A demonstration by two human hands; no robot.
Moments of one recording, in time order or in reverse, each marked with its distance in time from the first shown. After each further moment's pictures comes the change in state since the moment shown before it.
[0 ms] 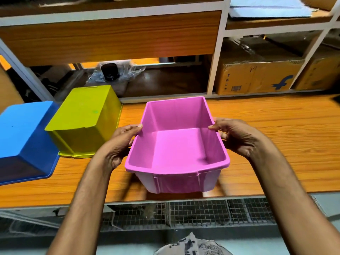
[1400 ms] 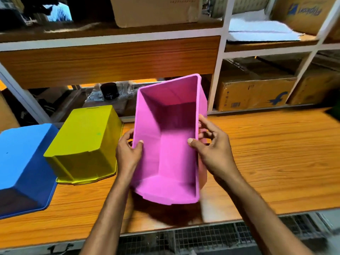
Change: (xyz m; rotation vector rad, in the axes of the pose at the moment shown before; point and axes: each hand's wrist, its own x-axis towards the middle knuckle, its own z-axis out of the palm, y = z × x) left_hand 0.075 -0.020 -0.014 0.362 0.468 0.559; right_hand 0.001 0.019 0.102 -0.228 0.257 -0.741
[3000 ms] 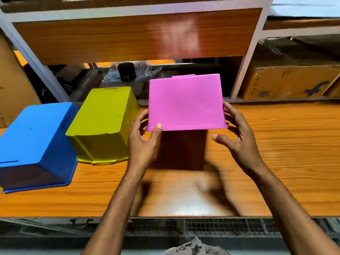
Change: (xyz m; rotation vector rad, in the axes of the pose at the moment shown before) left_hand -0.017 -0.003 -0.028 -0.260 0.016 0.097; right_hand 0.018 0.046 -0.003 -0.188 -0.193 -0.155
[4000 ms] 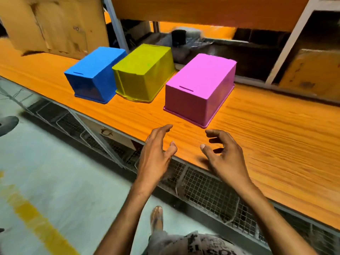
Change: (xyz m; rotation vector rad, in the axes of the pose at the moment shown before) left_hand -0.256 0.093 0.085 0.632 0.049 -0.217; right_hand -0.128 0.051 -0.096 -0.014 -0.406 -0.037
